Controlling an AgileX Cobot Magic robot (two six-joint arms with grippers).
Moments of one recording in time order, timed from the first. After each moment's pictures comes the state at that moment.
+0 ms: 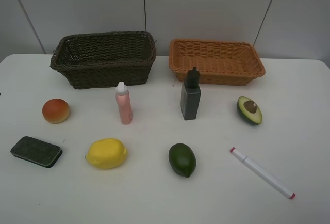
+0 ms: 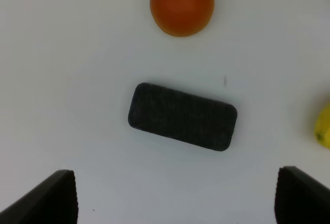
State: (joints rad) left arm -0.17 1.06 -0.84 0.14 0.98 -0.15; right arm 0.01 0.00 -0.51 -0.03 1.06 0.07
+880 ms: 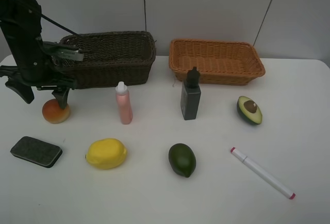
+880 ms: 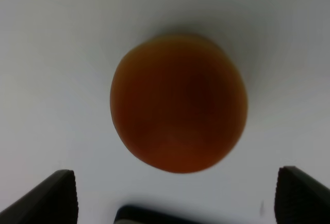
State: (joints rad) left arm -0.15 1.96 -1.23 0.20 0.88 -0.15; right arm 0.01 0.00 -0.51 -0.03 1.06 0.07
